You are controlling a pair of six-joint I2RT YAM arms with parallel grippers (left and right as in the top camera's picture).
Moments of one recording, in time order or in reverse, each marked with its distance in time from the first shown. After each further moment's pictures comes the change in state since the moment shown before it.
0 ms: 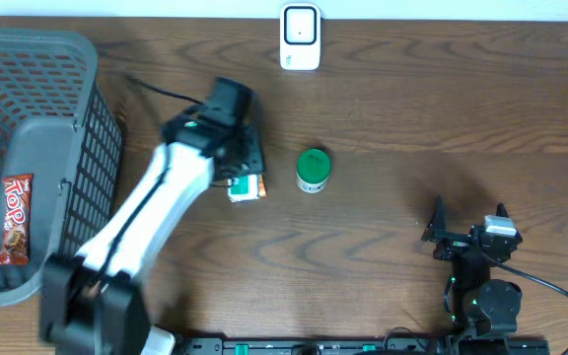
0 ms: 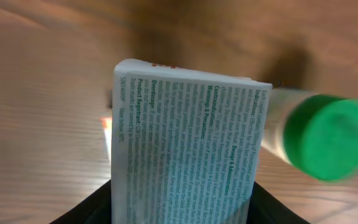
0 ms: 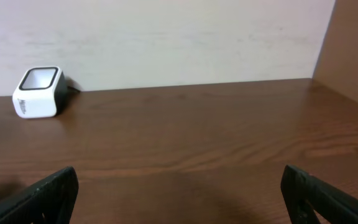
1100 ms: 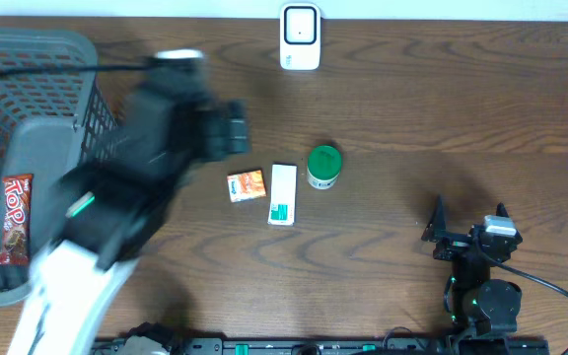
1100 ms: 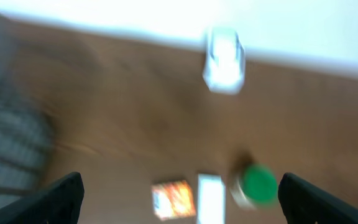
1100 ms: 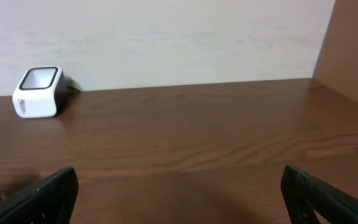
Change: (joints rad) left arm 0.010 -0.481 0.291 -0.146 -0.317 0.106; right arm 0.000 0.000 0.000 0.000 0.000 0.000
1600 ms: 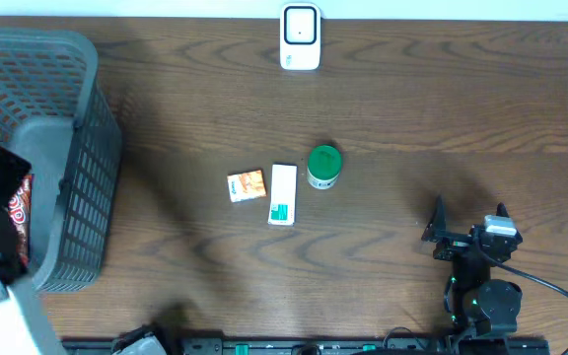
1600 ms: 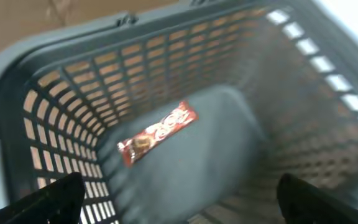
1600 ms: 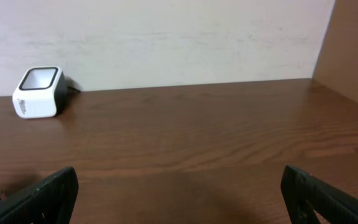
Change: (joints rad) left arm 0.866 -0.079 0.005 -0.184 -0.082 -0.030; right arm -0.001 0.000 0.000 0.000 0.000 0.000
